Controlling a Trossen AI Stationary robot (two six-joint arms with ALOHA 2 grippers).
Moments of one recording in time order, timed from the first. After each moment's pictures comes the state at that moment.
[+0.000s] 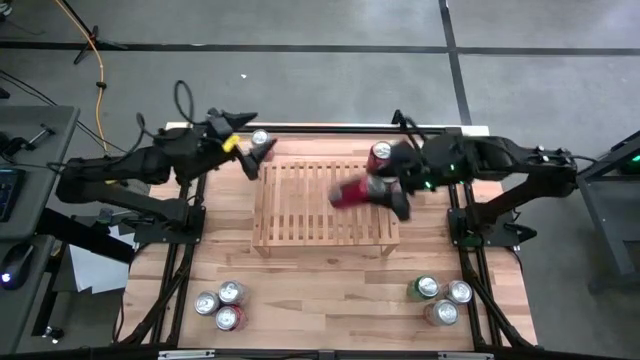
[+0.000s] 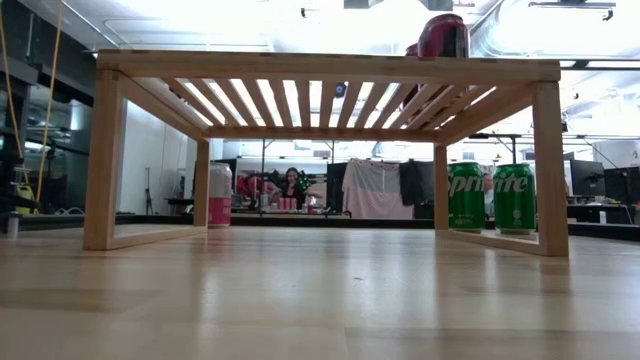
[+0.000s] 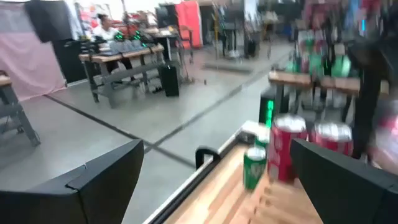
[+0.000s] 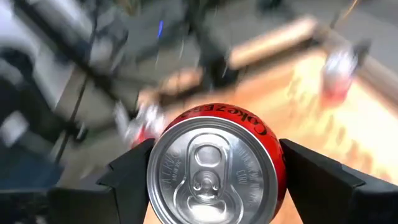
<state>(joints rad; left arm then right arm) 0.03 0.93 1.09 -0.20 -0.63 -0.02 0.14 1.28 1.64 -0.82 0.10 0.46</state>
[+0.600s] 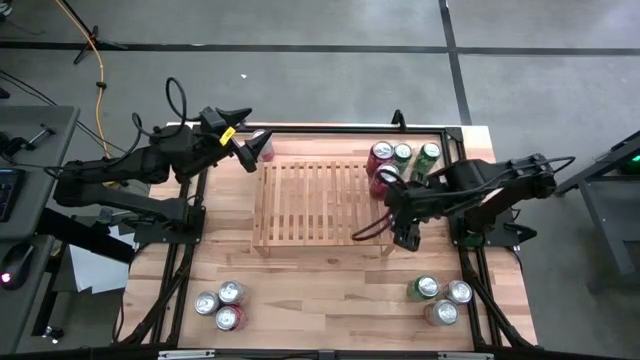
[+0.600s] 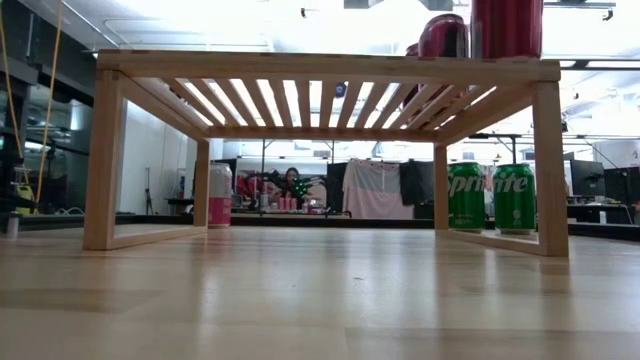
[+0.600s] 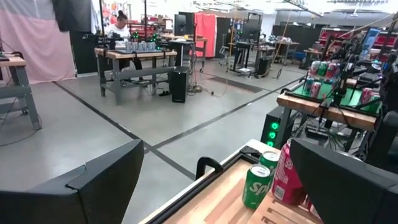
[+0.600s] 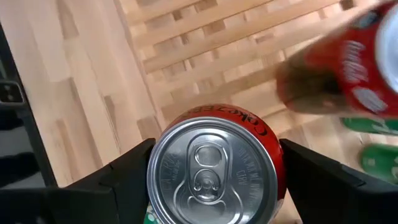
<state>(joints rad) 0.07 0.91 1.06 -0.16 -0.64 -0.10 0.30 1.49 1.78 -1.54 0.19 0.60</state>
